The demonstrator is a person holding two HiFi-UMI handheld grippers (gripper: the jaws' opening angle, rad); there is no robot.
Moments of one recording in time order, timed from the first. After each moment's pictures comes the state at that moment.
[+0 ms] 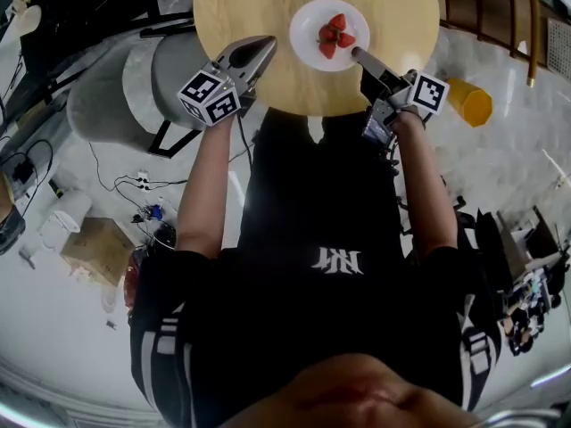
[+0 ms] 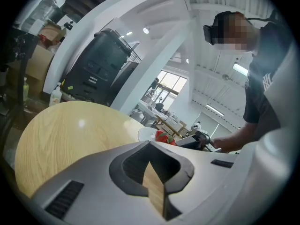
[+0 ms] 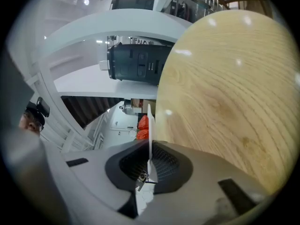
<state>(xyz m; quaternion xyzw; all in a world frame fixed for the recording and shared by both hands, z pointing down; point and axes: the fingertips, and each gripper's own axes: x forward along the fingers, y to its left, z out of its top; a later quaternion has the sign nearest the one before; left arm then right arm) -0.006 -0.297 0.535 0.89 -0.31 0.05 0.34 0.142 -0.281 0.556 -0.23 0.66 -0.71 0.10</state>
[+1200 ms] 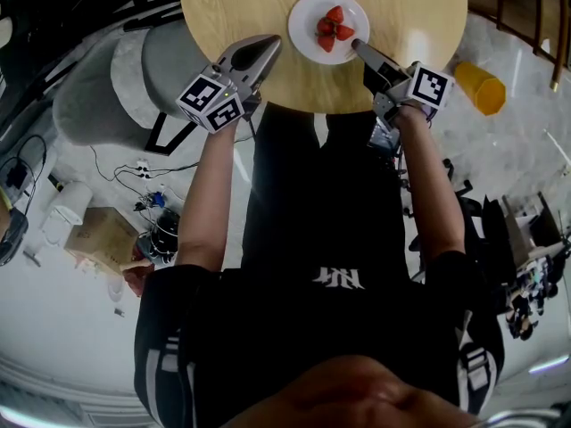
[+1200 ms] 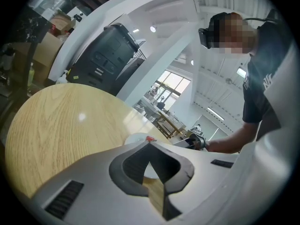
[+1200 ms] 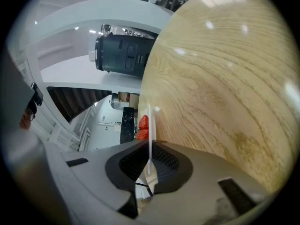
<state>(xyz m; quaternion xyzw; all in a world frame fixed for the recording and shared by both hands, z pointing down) -0.019 -0.279 0.585 0.87 -0.31 0.05 0.37 0.112 -0.268 0.628 -0.26 0.64 -0.72 0.04</state>
